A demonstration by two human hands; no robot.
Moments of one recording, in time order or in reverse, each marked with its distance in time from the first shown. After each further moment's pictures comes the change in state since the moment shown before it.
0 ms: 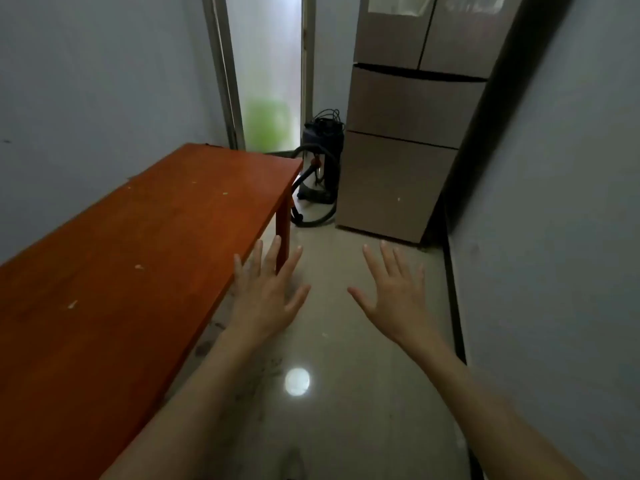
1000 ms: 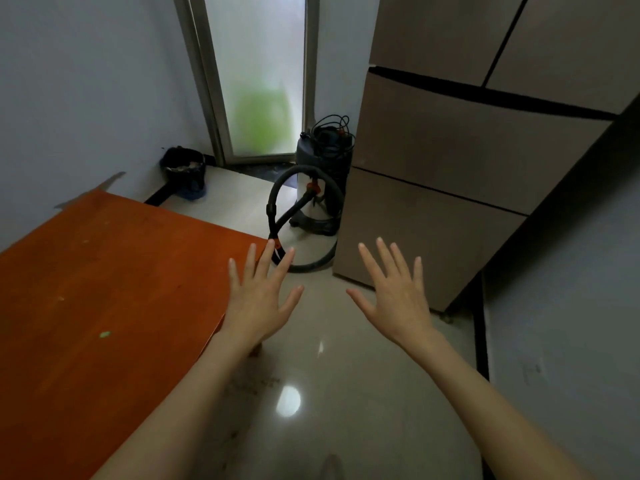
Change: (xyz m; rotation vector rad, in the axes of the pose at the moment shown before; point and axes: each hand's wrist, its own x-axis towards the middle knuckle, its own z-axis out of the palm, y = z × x) left_hand 0.620 -0.030 0.103 0.013 -0.079 -0.124; right_hand 0.612 0.178 0.070 -0.100 -0.127 -0.090
